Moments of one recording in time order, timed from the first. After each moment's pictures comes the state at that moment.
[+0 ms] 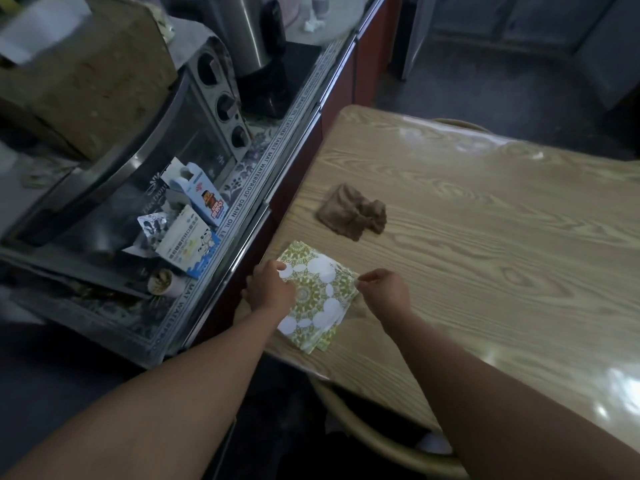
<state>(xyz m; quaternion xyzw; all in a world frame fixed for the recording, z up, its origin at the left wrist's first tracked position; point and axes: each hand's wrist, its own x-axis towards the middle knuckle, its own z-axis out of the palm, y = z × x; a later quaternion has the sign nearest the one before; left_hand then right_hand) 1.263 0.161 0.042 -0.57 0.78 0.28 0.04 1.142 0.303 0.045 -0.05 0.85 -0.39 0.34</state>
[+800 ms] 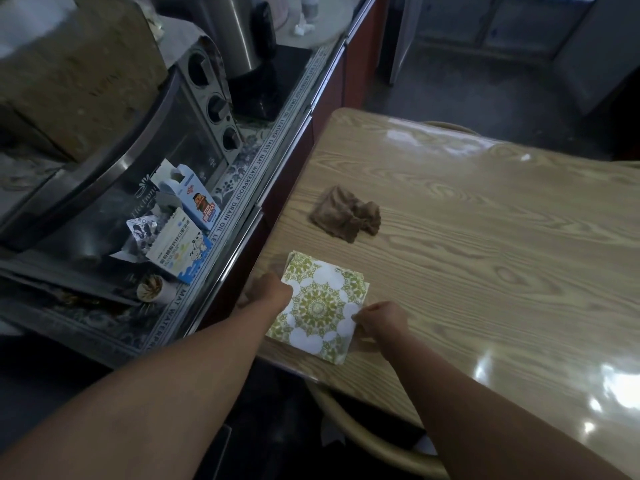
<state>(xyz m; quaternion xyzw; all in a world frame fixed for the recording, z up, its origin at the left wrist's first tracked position) 1.252 0.149 0.033 -0.59 0.72 0.34 0.16 1.163 0.321 0.022 0.08 0.82 -0.37 0.43</state>
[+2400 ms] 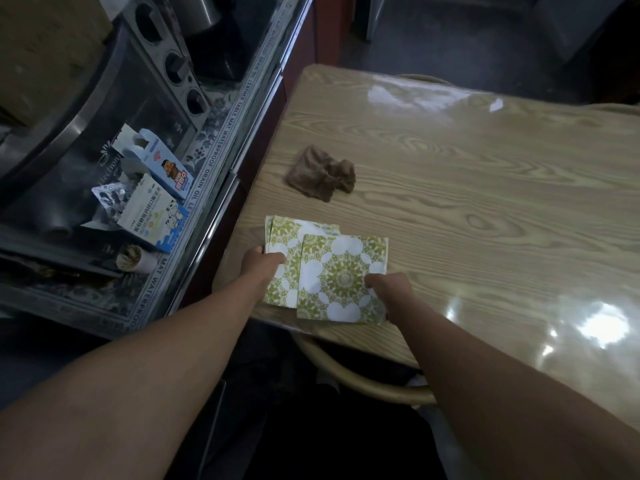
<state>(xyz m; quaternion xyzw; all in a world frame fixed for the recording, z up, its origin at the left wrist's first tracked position) 1.266 0.190 0.046 -0.60 0.56 0.57 0.03 1.162 0.379 0.029 0.20 0.77 -0.43 0.42</state>
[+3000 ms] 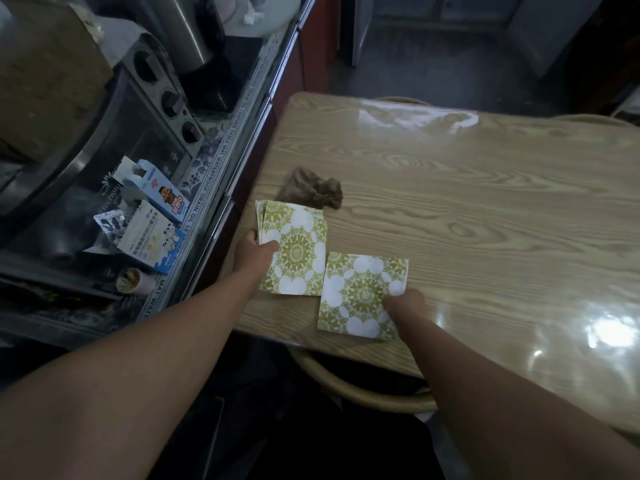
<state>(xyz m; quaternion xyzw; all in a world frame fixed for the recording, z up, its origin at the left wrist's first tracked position) 1.241 0.190 0.090 -0.53 0.65 0.54 -0.06 1.154 0.421 0.018 0.20 0.83 -0.40 0.33</state>
